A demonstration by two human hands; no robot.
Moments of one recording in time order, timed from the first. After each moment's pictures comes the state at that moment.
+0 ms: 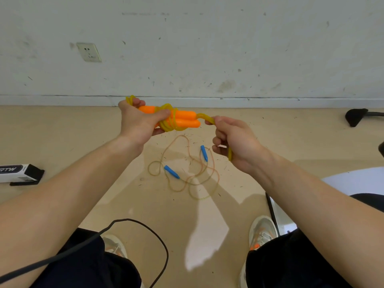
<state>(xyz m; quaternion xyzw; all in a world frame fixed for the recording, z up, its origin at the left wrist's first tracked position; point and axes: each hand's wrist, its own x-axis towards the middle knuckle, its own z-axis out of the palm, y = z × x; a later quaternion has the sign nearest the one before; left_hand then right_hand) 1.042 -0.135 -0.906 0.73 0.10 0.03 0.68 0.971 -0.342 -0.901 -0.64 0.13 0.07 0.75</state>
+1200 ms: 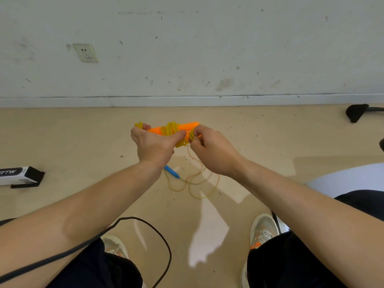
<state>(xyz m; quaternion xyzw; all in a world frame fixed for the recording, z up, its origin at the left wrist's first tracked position) 1.015 -0.168 -0.955 0.80 0.17 0.06 0.57 0.966 -0.316 -0.913 -0.91 -0.07 0.04 0.41</state>
